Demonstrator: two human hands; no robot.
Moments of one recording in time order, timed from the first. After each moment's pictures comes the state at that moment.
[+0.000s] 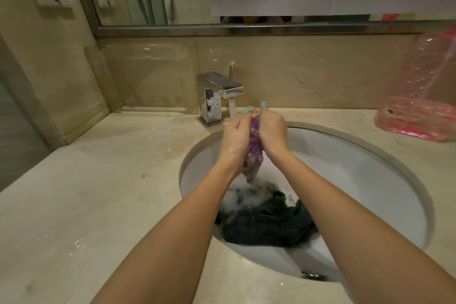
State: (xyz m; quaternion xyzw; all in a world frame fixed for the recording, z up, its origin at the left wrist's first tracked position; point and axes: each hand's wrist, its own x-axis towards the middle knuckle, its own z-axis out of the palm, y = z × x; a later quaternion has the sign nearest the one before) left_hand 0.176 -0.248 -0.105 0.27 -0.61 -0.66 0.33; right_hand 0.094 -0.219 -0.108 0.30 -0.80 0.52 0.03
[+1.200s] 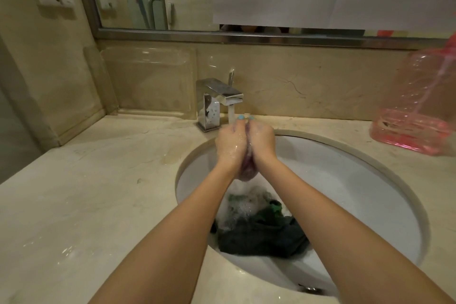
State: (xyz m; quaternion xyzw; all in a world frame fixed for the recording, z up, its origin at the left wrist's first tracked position) left_hand 0.165 -0.262 -0.107 0.34 -0.65 -0.57 0.36; right_hand 0.104 -0.238 -0.113 0.24 -0.79 0.56 -0.07
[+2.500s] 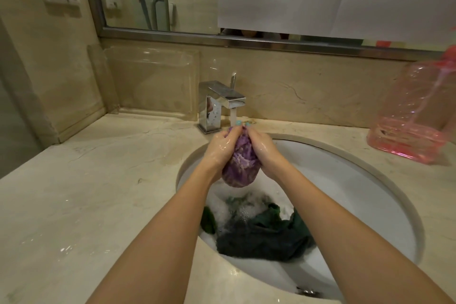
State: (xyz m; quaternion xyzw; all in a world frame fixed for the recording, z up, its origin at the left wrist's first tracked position) left_hand 0.191 -0.281 -0.107 0.27 -0.64 -0.67 0.26; right_hand 0.106 -0.221 -0.108 0.27 -0.69 0.61 -0.28
